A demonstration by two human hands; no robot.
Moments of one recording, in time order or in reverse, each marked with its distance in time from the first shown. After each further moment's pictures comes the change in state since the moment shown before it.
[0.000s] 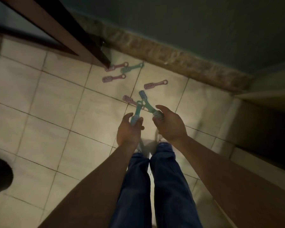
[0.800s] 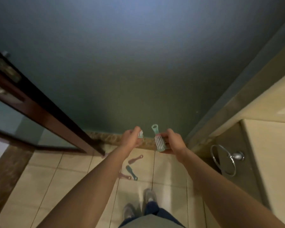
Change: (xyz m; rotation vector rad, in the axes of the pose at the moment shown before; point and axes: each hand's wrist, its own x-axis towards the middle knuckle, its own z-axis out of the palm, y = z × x) left_hand -0.281 0.320 -0.133 -0.113 -0.359 0.360; right_hand -0.228 -0.173 -0.326 0.958 0.221 0.202
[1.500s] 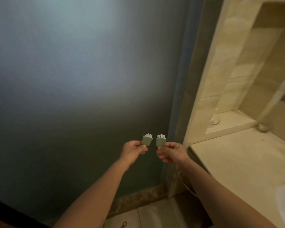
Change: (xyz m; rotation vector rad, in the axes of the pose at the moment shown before) left_hand -0.030 0.146 0.095 0.236 -0.366 0.506; right_hand -0.069 -0.083 -0.113 0.171 0.322 -0.405
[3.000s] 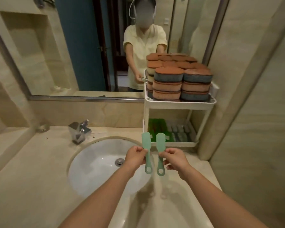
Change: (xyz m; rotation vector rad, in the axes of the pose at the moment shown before) left_hand -0.350 0.045 0.591 0.311 -1.145 0.168; right_hand -0.454 0.167 -0.451 0.271 1.301 0.184
